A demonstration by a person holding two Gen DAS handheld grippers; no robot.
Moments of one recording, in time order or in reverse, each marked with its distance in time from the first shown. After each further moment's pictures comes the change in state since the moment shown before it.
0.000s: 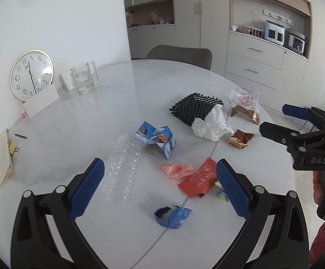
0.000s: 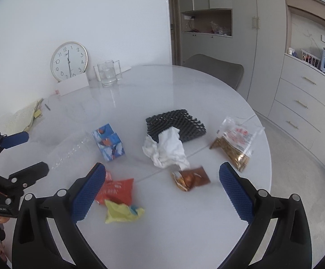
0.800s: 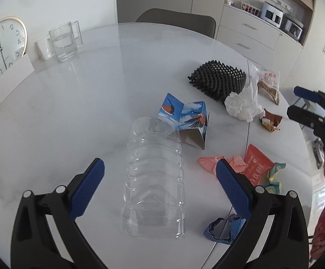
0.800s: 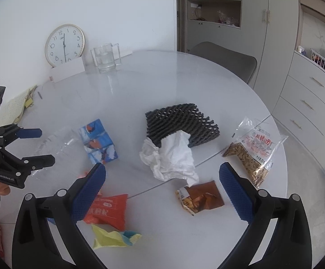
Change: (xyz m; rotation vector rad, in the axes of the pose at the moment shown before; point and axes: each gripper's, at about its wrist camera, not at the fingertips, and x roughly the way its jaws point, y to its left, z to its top) left arm 0.104 0.066 0.003 0.031 0.214 -0.156; right arm 0.061 -0.002 0.009 -0.035 0.100 -0.013
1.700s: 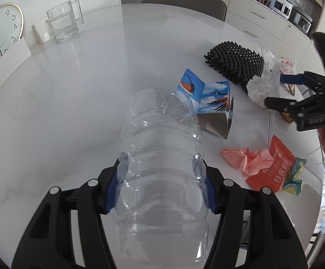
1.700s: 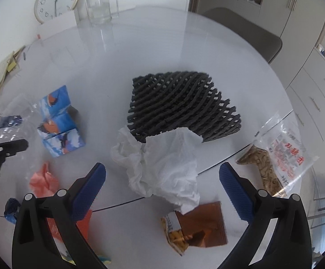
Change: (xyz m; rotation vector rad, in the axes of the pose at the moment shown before) left arm 0.035 0.018 -0.002 -0.035 0.101 0.010; right arm 0.105 0.002 0.023 -0.118 0.298 -0.002
